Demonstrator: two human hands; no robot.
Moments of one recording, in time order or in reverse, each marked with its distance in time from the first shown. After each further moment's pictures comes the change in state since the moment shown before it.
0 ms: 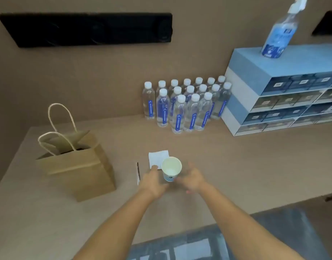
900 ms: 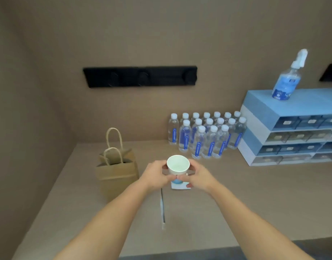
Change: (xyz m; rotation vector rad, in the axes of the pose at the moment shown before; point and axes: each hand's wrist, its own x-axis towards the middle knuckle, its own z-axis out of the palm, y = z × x) left_hand -0.070 0.032 -0.142 -0.127 0.155 0.283; right_hand -0.076 -0.110 -0.006 0.131 -0.137 -0.458
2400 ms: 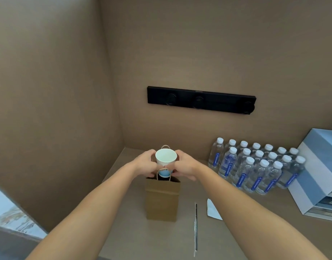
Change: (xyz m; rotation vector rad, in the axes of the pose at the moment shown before) left_hand -0.028 -0.052 -0.185 -0.231 0.102 -0.371; right_hand 0.093 -0.146 0.138 -0.096 -0.360 0.064
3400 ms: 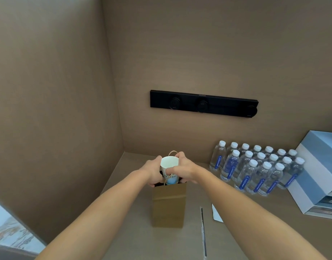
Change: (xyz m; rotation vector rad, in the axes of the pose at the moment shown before) left_hand 0.020 -0.015 -0.008 0.366 -0.035 0.028; right_hand 0.010 -0.019 0.029 -0.288 0.121 0.083
